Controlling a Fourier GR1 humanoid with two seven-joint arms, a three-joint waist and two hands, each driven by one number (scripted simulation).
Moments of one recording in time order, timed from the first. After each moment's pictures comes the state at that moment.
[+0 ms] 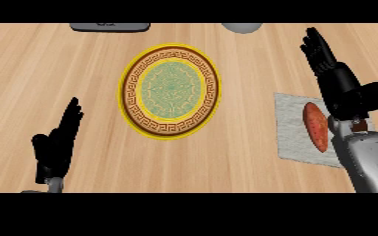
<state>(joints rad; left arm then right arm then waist) 0.02 0.37 -0.18 -1.41 0.20 0.32 -0.02 -0.34 -0.39 0.09 -1.50 -0.13 -0.09 0.04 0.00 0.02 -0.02</state>
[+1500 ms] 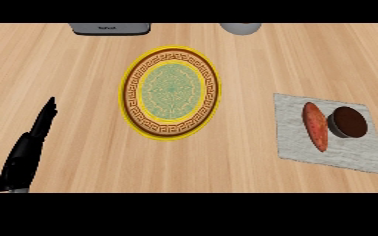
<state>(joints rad) 0.09 0.51 -0.12 -1.47 0.06 0.22 -0.15 0.17 -0.60 -0.47 -1.58 -0.44 0.17 -0.04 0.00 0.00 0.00</state>
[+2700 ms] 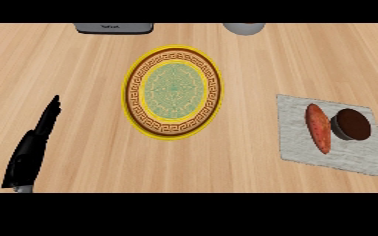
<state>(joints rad) 0.07 0.46 -0.07 -1.46 -0.01 0.17 -0.15 -0.18 -0.83 -0.18 -1.06 -0.06 0.50 0.05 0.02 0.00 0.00</state>
